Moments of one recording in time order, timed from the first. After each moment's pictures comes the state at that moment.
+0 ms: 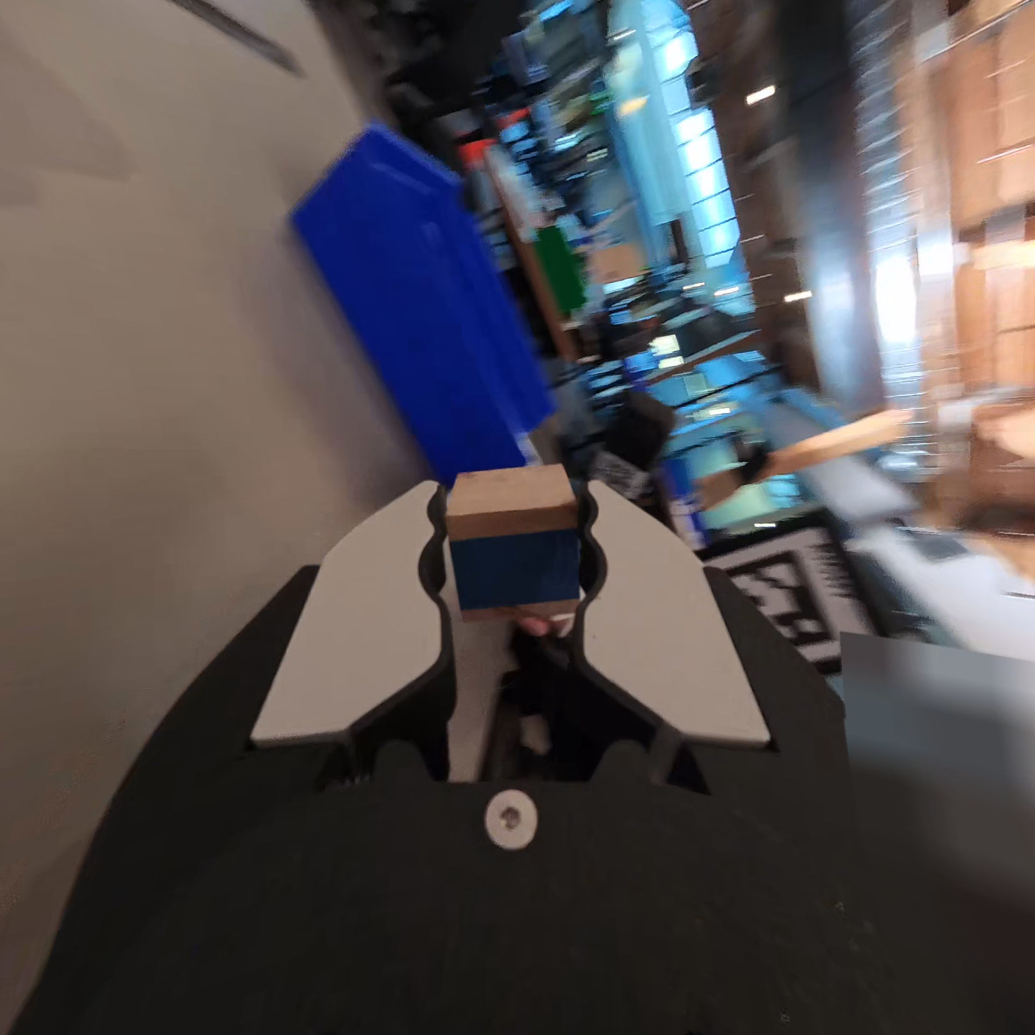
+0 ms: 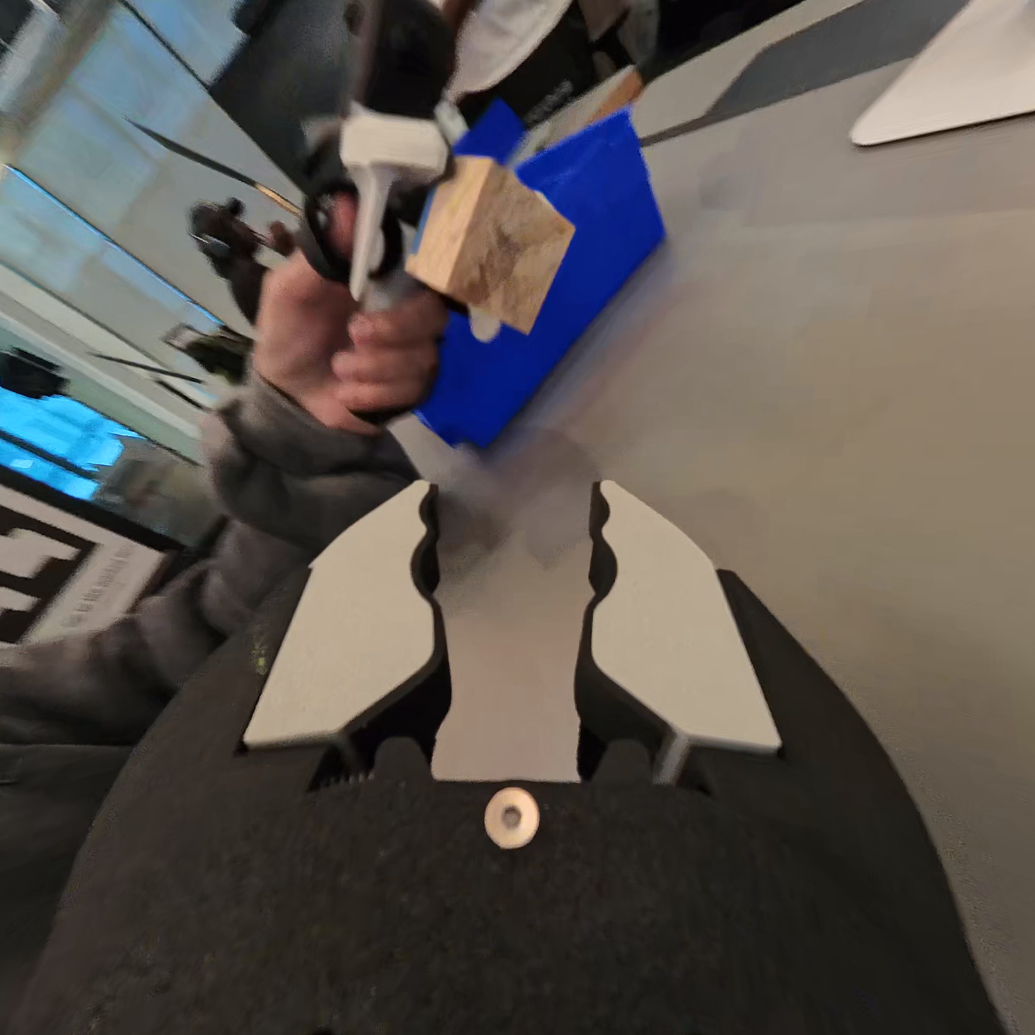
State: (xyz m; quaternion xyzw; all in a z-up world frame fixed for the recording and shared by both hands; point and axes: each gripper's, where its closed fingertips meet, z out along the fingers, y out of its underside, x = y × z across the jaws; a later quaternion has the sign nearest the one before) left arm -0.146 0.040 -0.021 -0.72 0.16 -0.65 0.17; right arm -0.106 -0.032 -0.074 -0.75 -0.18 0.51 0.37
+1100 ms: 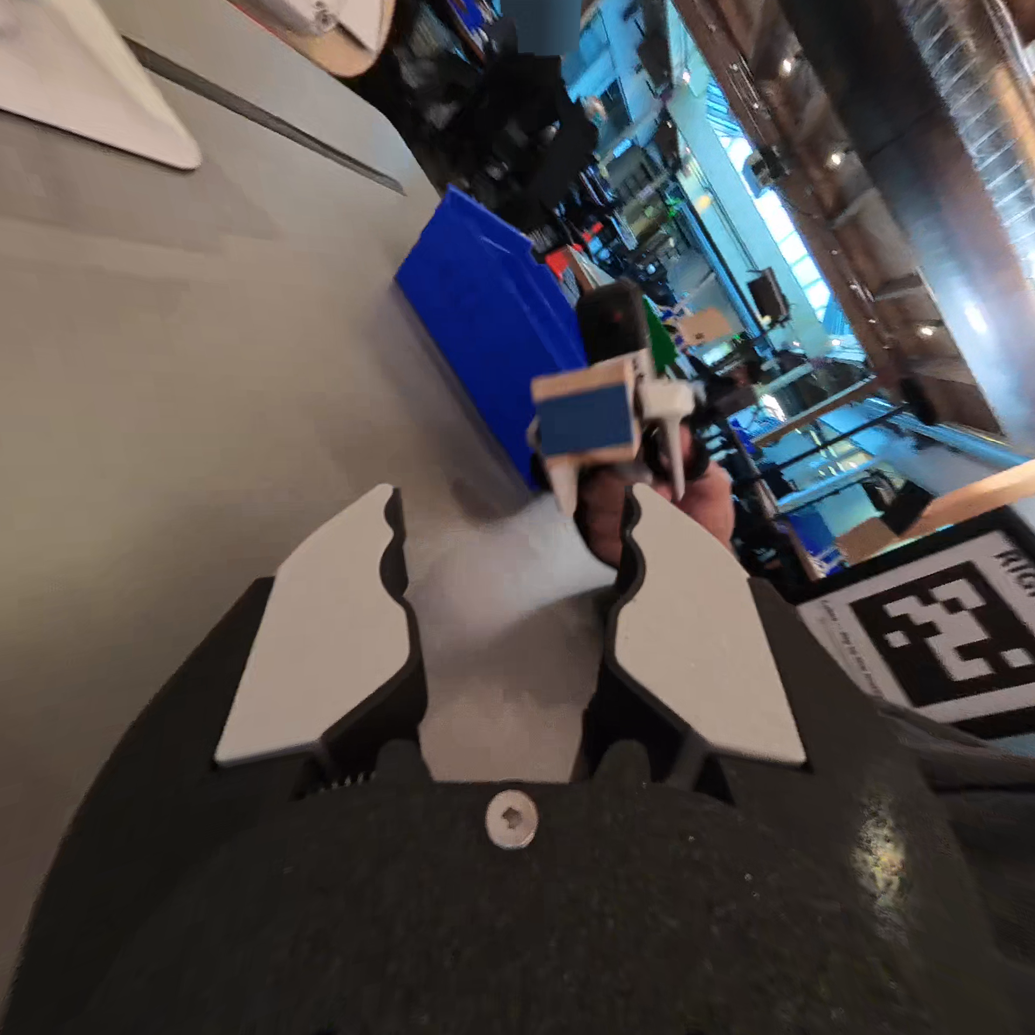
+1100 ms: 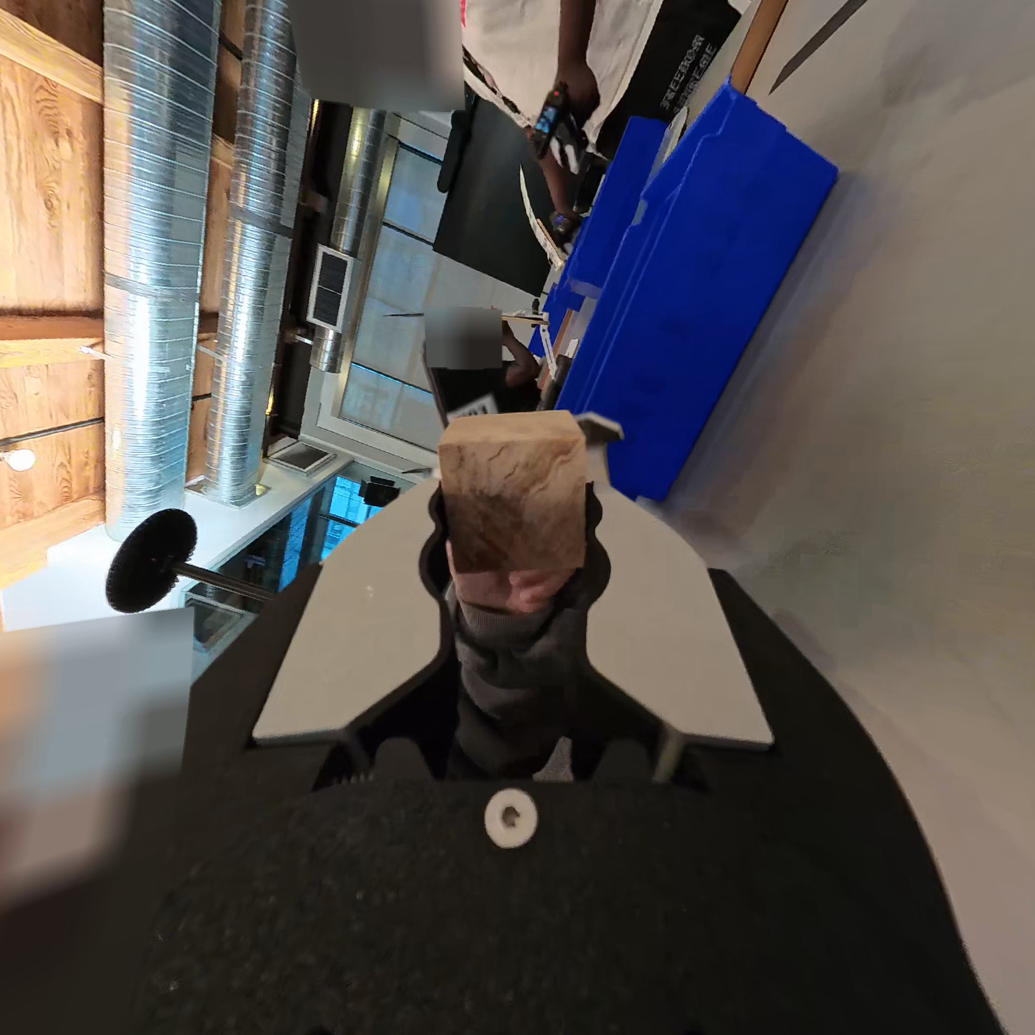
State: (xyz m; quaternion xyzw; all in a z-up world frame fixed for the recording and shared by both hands) left arm -0.185 0.003 -0.054 -0.75 0.16 -0.57 0.31; right arm -0.130 0.004 -0.035 -0.67 -0.05 0.71 0.21
